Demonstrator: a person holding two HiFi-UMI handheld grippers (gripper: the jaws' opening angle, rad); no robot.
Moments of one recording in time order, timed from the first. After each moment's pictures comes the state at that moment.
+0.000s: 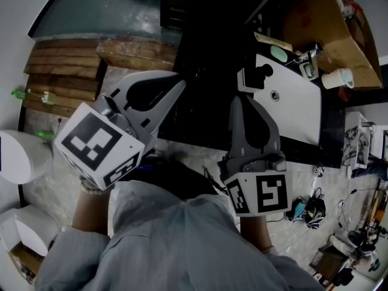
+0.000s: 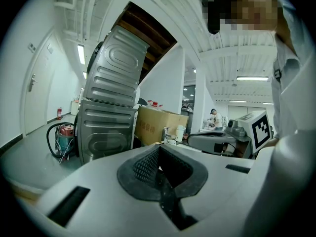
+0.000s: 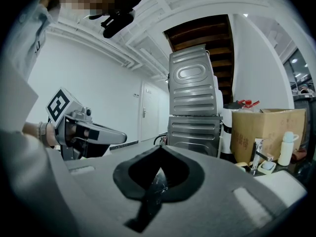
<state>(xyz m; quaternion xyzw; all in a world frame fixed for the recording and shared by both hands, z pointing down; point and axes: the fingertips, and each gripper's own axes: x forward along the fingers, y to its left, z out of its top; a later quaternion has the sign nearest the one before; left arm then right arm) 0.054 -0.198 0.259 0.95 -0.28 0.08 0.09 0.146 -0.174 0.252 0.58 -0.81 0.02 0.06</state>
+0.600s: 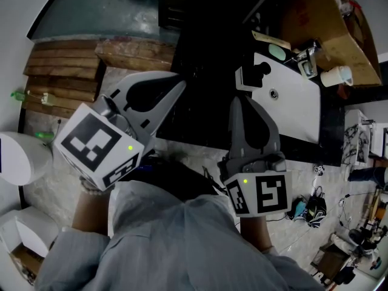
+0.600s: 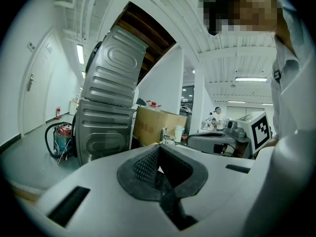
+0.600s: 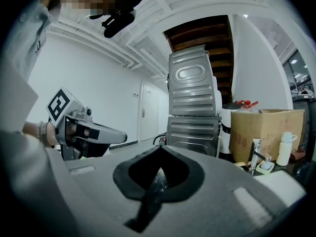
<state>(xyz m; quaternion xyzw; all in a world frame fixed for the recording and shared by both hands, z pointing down) 0.060 -0.194 0.259 0.96 -0.27 0.07 0.09 0.150 -0.170 0.253 0.59 -0.81 0.02 0.06</state>
